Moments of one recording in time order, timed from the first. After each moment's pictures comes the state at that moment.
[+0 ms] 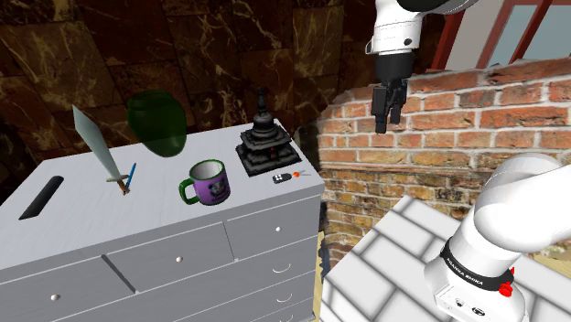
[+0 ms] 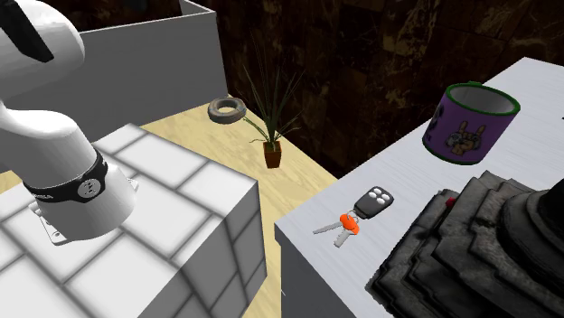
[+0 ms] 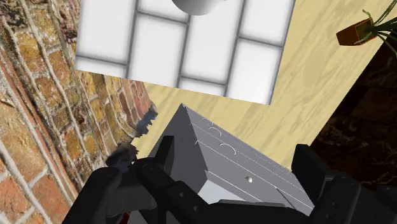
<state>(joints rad) 0.00 -0.75 0.01 -2.40 0.12 1.45 -0.13</state>
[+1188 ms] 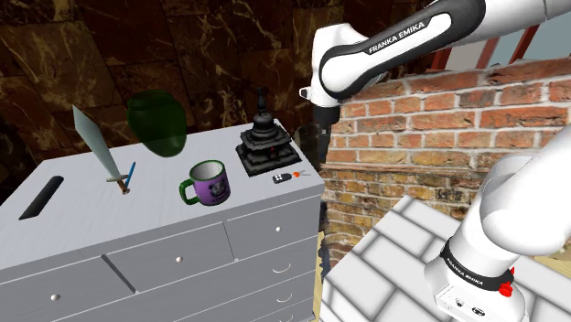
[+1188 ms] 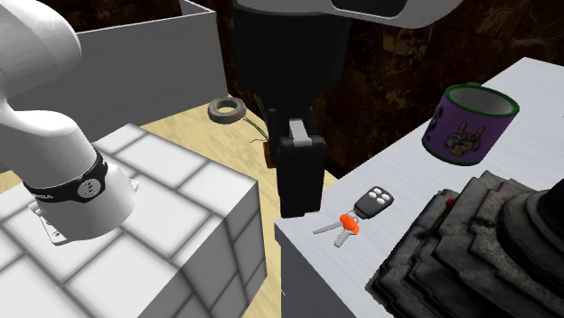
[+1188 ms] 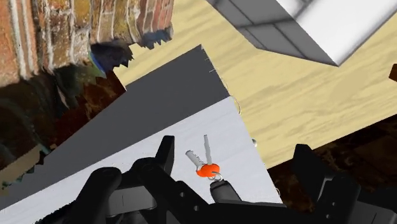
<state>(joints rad) 0.13 -0.33 0.03 -2.44 0.06 2.09 -0.51</state>
